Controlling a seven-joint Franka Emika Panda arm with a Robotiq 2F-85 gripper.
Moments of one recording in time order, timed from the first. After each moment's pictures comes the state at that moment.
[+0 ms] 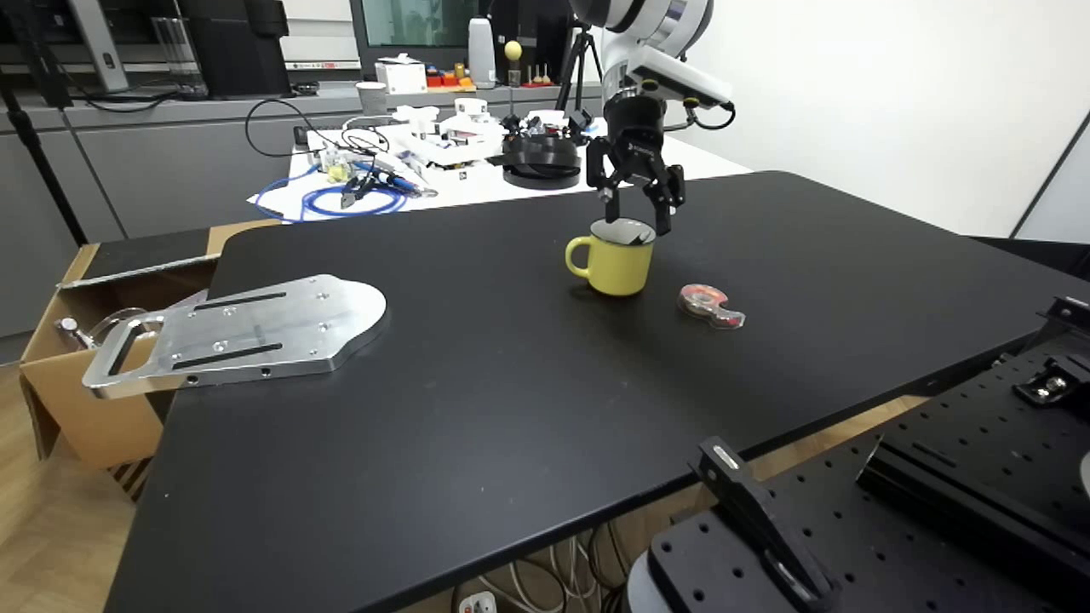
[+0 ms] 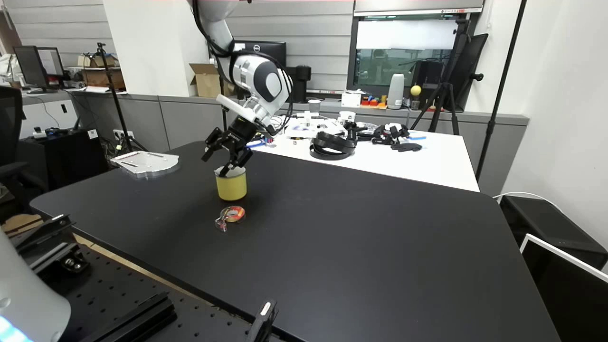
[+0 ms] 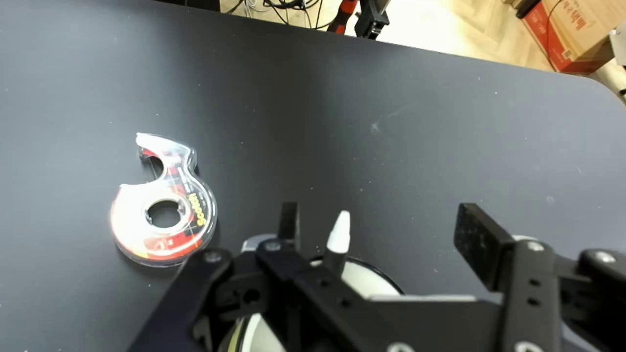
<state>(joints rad) -0.02 0.81 0.04 -1.59 0.31 1.61 -0.11</state>
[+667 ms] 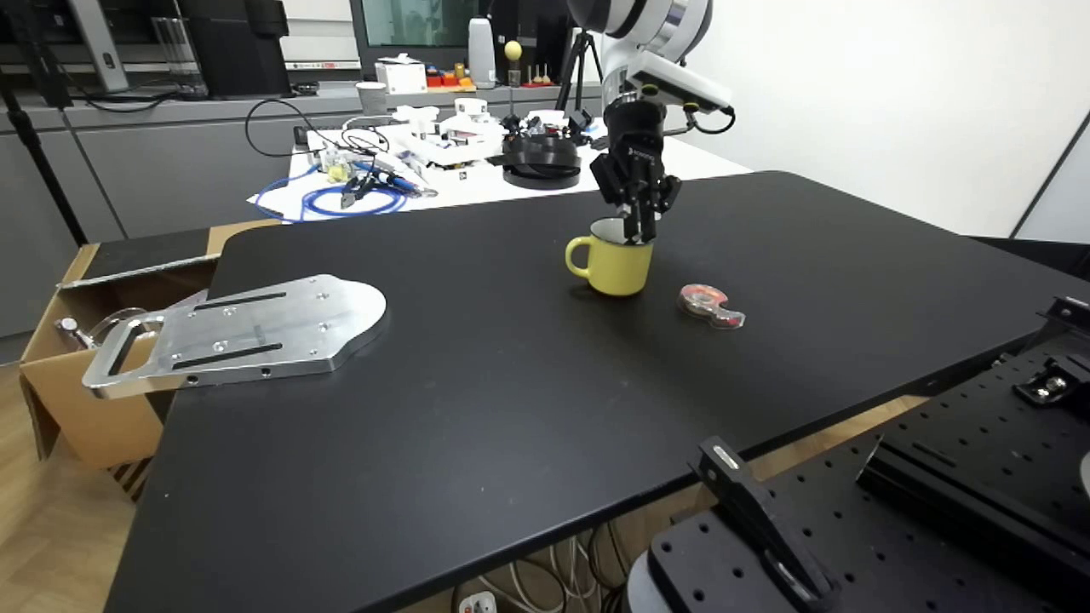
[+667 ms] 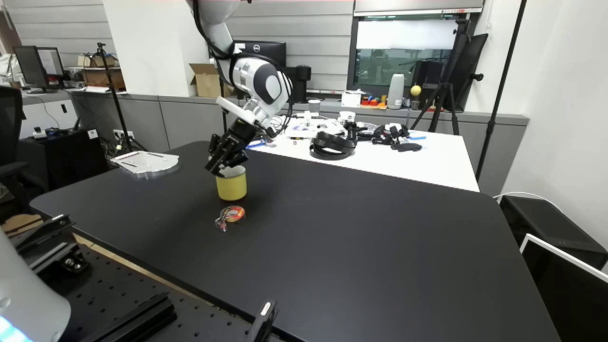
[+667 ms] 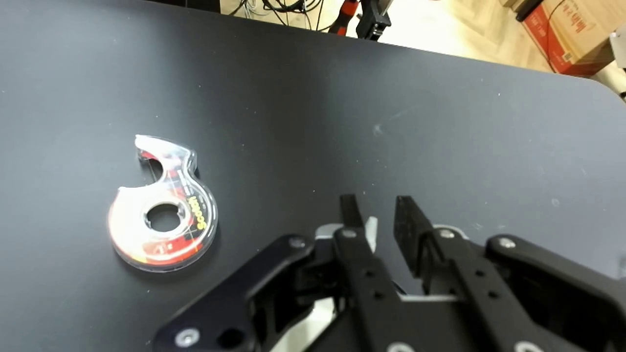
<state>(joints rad) -0.02 0.82 0.04 -1.59 0.31 1.61 -0.11</state>
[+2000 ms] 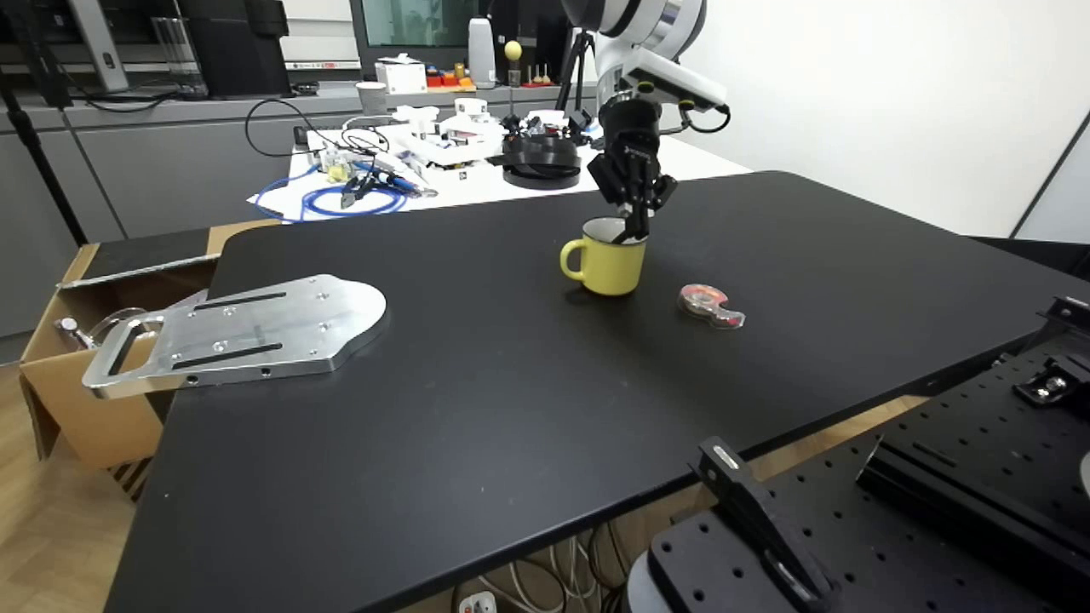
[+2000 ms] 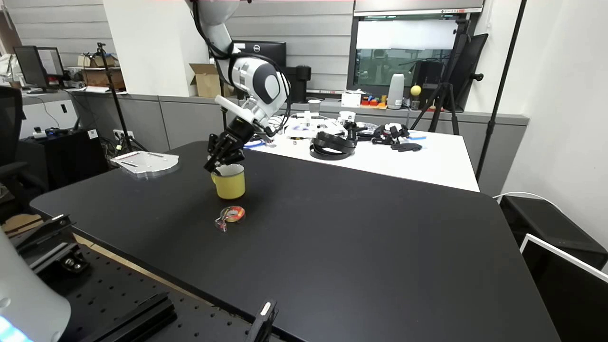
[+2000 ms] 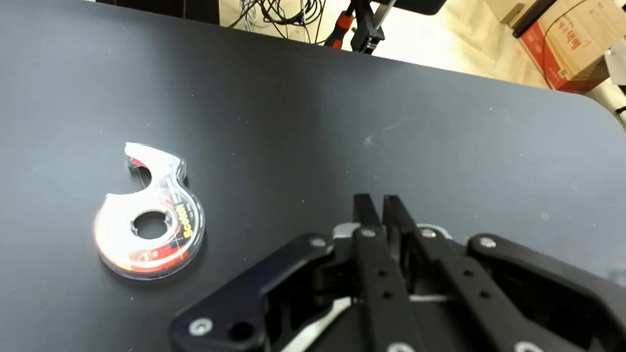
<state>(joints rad) -0.02 0.83 0.05 -1.57 0.31 1.57 -0.11</state>
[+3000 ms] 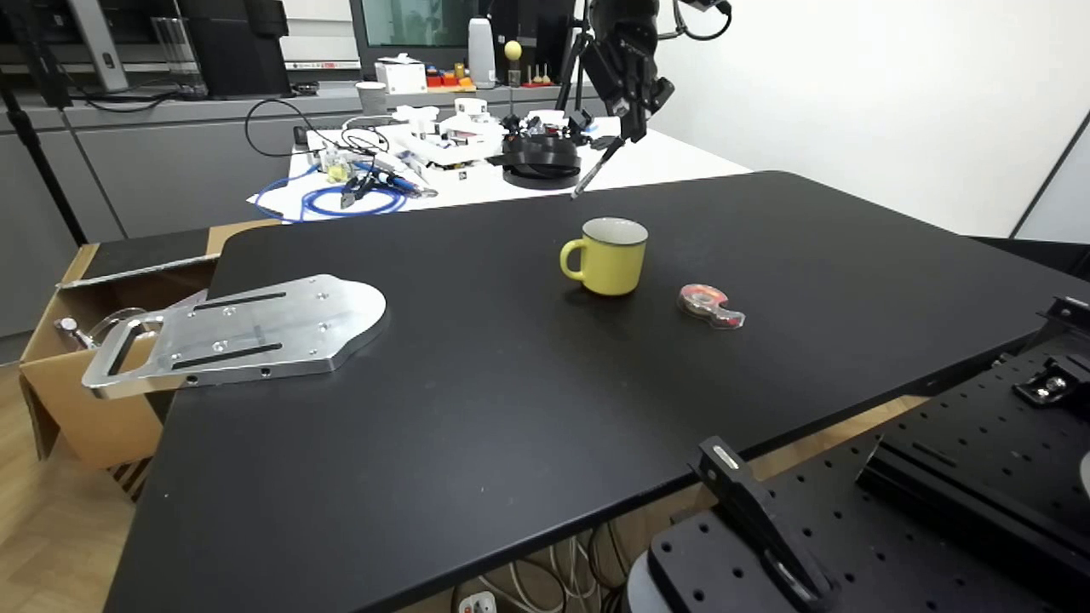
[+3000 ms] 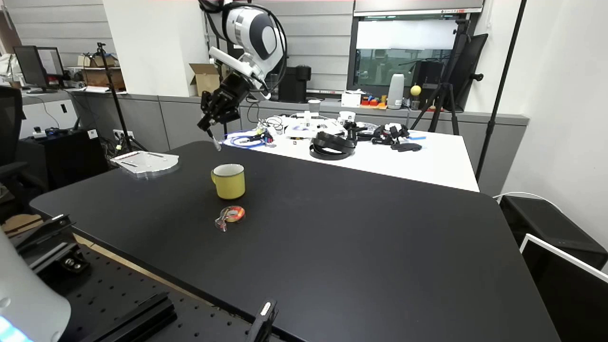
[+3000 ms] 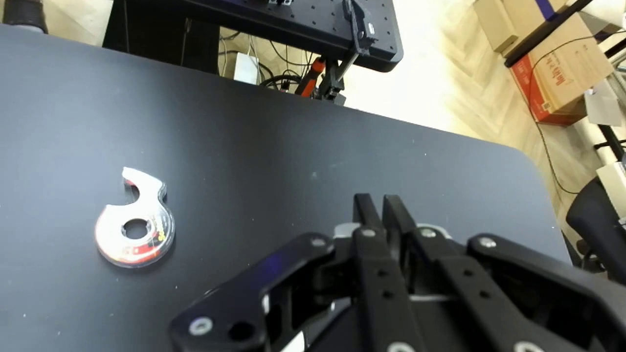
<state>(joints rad) -0.01 0.68 0.07 -1.51 0.31 1.40 -0.13</state>
